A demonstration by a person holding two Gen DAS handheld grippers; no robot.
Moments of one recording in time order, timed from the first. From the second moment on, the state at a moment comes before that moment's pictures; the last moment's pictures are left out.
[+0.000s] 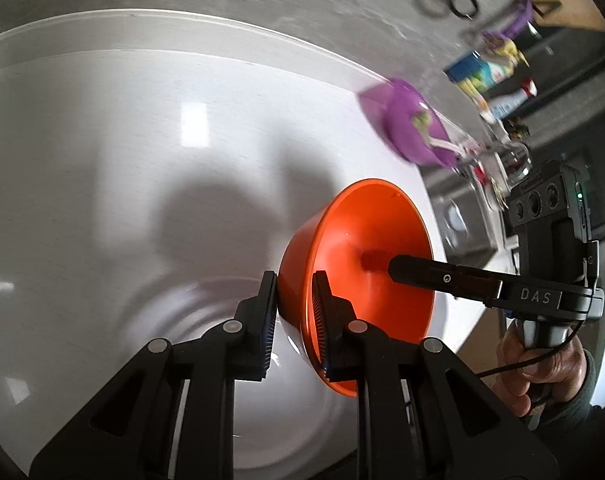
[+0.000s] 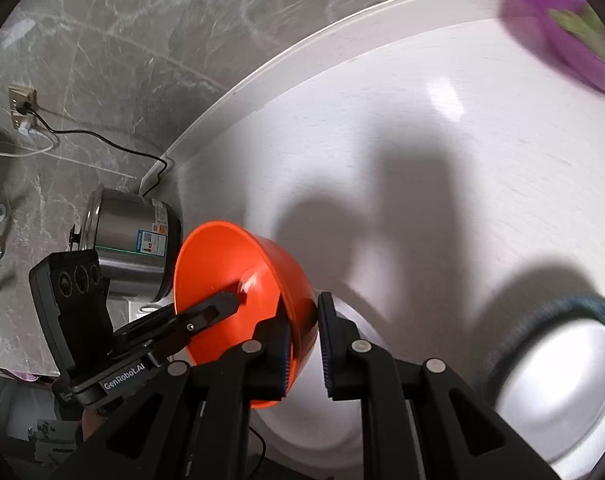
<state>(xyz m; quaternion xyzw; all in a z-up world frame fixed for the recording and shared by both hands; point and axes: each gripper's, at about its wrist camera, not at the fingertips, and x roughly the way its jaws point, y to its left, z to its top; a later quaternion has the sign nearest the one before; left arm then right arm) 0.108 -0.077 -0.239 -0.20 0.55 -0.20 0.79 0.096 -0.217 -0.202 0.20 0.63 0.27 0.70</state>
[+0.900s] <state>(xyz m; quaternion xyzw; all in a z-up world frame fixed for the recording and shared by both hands) 0.051 -0.299 -0.275 -0.16 0.61 -0.17 0.75 0.088 -0.403 -0.243 0.16 0.67 0.28 0.67</state>
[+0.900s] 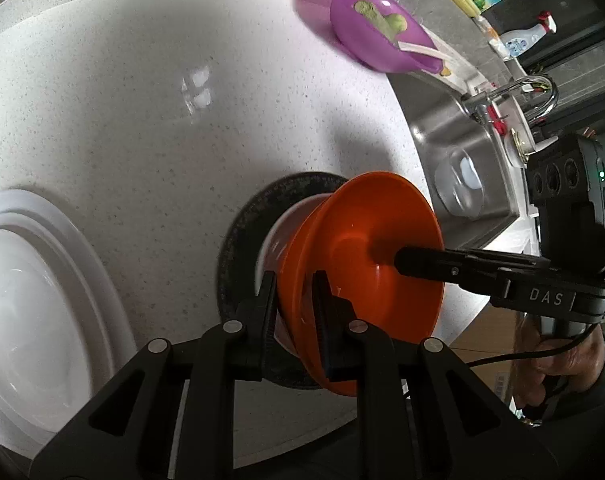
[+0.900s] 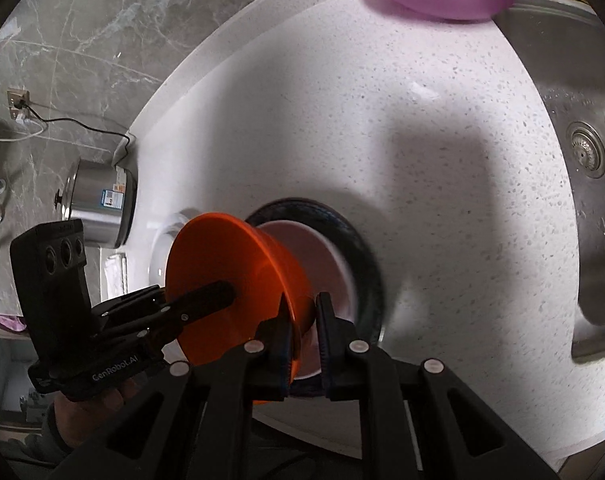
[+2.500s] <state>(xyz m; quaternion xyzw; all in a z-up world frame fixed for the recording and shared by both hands) 0.044 -0.249 -0.261 -0.21 0.57 -0.13 0.78 0.091 -0.402 -0.223 0.13 0.66 0.28 0.69</state>
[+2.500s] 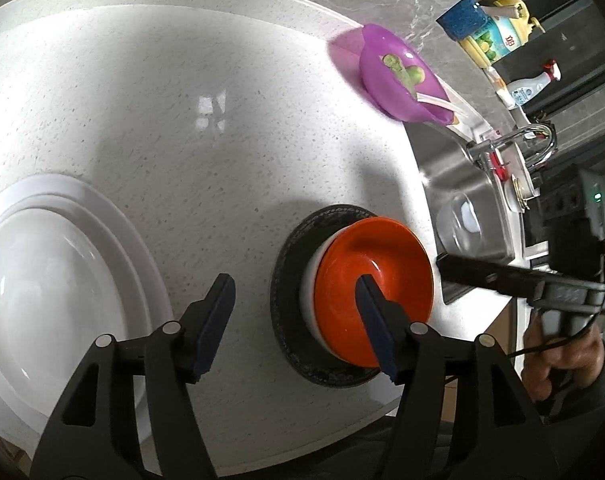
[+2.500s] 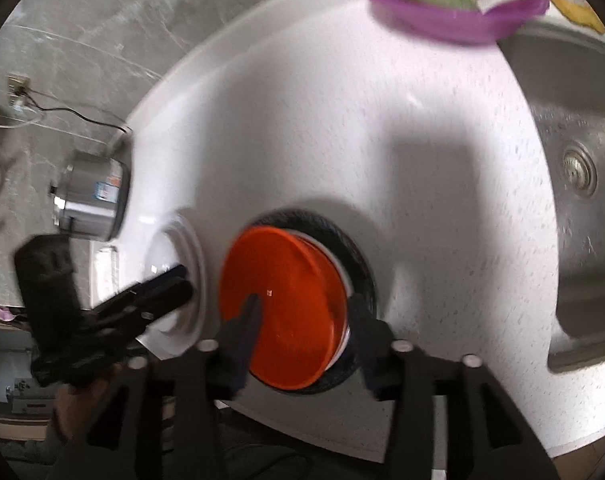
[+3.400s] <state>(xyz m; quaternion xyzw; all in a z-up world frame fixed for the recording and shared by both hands) 0.047 -0.254 -0.279 -0.22 0.59 -0.12 0.77 0.091 -0.395 -0.257 0.07 0.67 0.32 0.67</state>
